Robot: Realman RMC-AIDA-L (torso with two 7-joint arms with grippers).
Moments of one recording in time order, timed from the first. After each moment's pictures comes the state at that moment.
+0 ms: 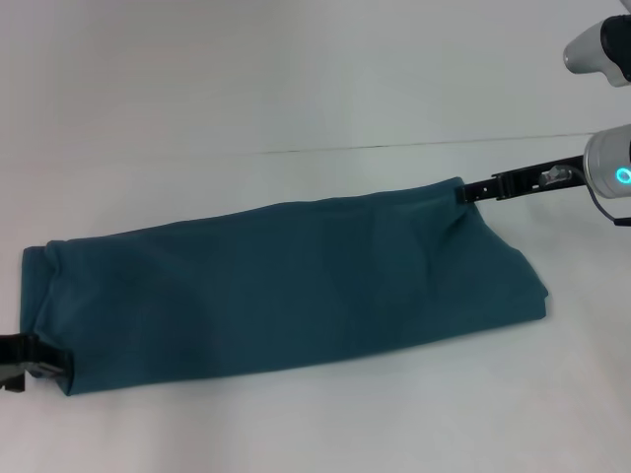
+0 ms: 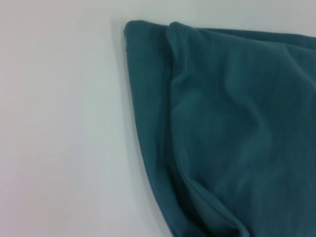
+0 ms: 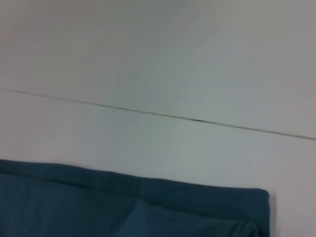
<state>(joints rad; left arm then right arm) -0.55 -2.16 0.78 1.25 2.85 1.55 -2.82 0.74 2.04 -0.88 -0.86 -2.52 -1.02 2.39</state>
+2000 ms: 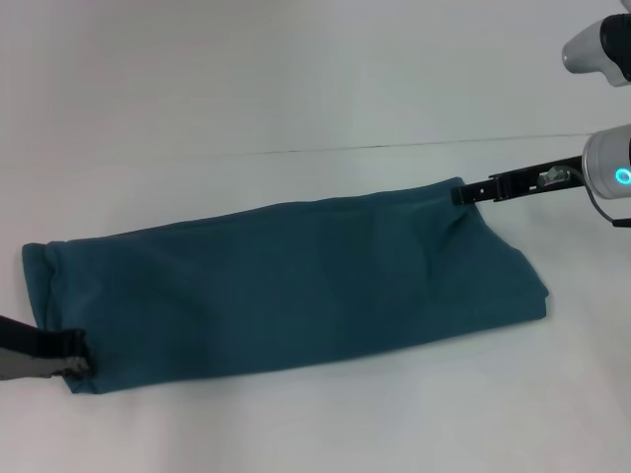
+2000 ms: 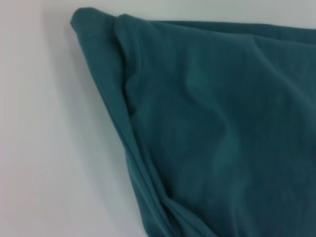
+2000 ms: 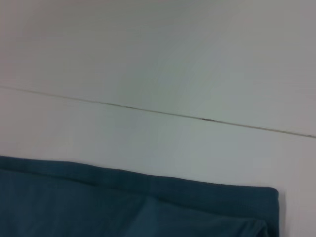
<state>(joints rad) -0.60 -2.16 0.81 1.10 2.81 1.45 -2.80 0.73 2.05 -0.88 -0.89 -2.51 -1.04 2.39</state>
